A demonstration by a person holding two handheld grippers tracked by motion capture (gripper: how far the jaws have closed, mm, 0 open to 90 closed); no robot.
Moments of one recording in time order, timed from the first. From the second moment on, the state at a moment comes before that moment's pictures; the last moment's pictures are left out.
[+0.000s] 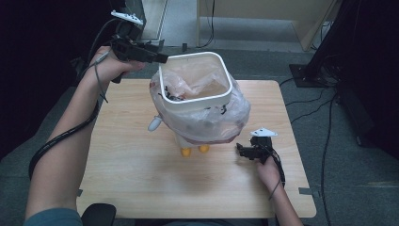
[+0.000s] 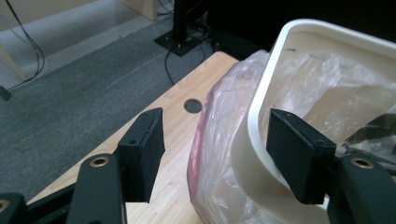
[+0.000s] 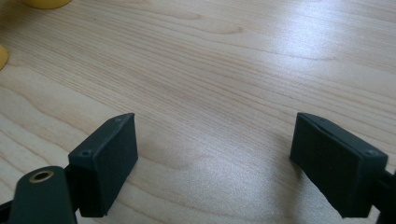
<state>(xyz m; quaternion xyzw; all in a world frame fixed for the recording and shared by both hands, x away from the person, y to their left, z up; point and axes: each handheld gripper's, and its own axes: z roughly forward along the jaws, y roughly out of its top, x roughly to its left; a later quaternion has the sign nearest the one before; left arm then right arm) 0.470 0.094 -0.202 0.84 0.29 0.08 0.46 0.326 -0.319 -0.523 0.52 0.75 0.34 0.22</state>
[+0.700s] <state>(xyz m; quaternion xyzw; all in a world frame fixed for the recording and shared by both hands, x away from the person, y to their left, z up) 0.471 0.125 -0.210 0.83 0.31 0.10 0.45 0.326 -0.319 -0.523 0.52 0.75 0.34 0.22</state>
